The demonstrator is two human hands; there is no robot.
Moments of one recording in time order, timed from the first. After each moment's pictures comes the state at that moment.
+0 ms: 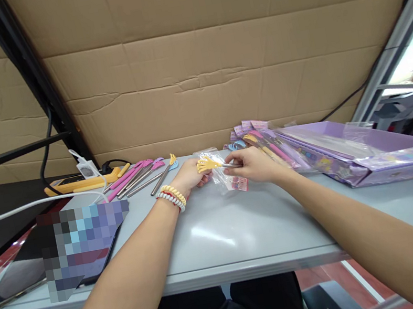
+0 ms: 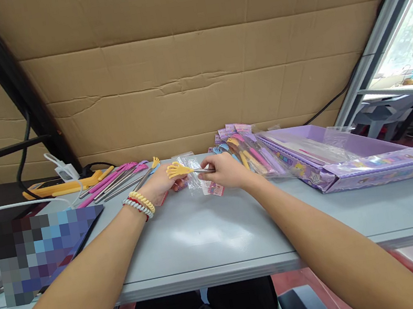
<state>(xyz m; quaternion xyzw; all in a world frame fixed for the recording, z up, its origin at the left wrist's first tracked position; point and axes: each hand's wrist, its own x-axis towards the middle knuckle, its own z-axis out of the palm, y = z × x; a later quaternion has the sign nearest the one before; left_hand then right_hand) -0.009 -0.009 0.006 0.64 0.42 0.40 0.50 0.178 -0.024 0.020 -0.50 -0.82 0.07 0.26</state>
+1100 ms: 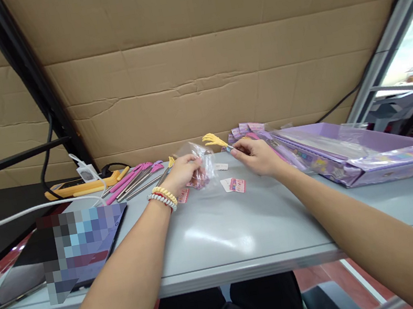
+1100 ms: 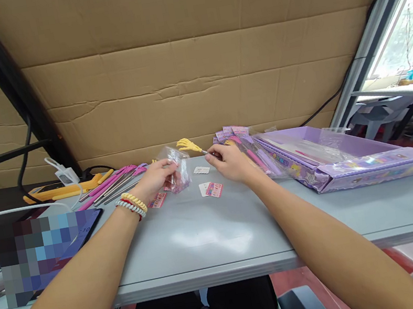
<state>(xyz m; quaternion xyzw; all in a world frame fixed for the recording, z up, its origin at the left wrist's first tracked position) -0.020 -0.008 0.016 0.62 0.43 0.43 0.50 0.198 -0.011 0.017 -0.49 -0.78 0.01 0.40</state>
